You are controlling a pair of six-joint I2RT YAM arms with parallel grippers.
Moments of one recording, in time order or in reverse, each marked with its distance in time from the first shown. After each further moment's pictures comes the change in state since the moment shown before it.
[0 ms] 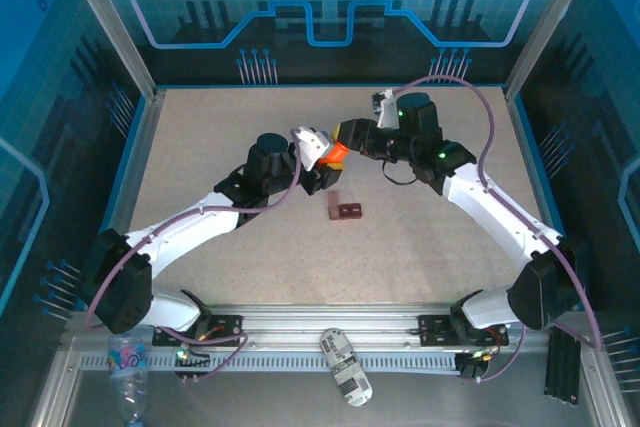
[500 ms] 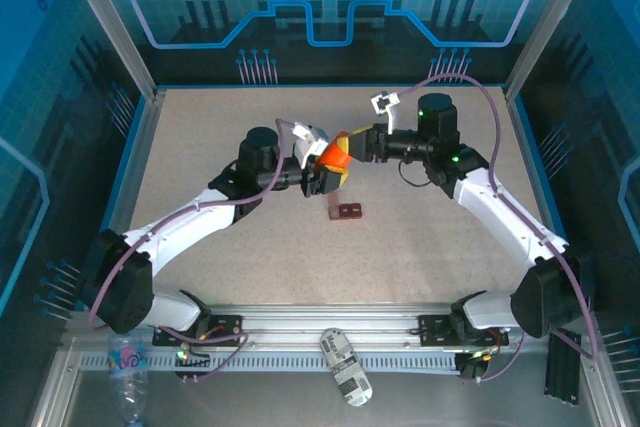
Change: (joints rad) left arm 0.066 0.000 0.002 0.053 0.381 -0.201; right arm -0.091 -0.052 -0.077 0.123 -0.337 -0.357
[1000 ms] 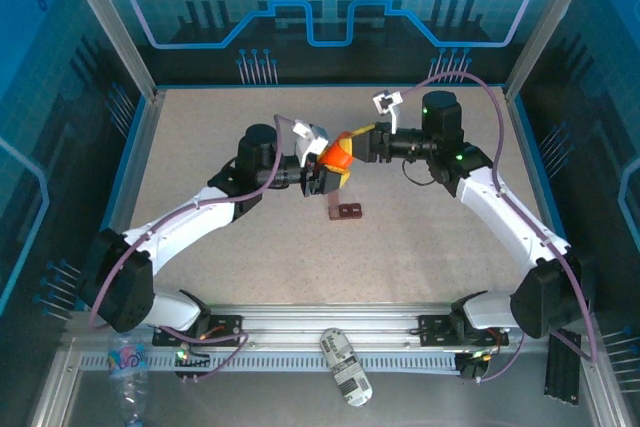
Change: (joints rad) left arm 0.007 0.006 0.021 -0.008 0.061 -0.024; right arm -0.023 -0.002 0.015 -0.023 -0.064 -0.016
